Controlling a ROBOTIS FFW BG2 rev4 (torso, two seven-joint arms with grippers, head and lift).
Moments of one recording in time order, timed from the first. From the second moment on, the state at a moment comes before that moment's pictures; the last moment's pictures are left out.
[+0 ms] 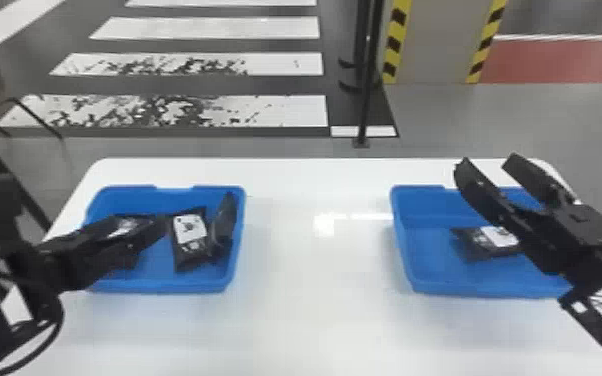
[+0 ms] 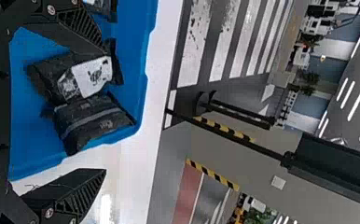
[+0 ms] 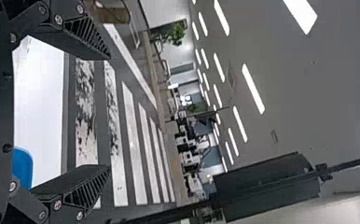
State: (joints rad) left arm 0.21 0.12 0.41 -2.24 0.34 1.01 -0.41; right arm 0.34 -0.15 -0.18 -2.21 -0.51 0.35 0.43
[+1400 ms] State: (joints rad) left arm -0.22 0.17 0.29 -1.74 -0.01 1.27 -0.30; right arm 0.39 -0.14 -0.08 -2.29 -0.60 0.46 0.49
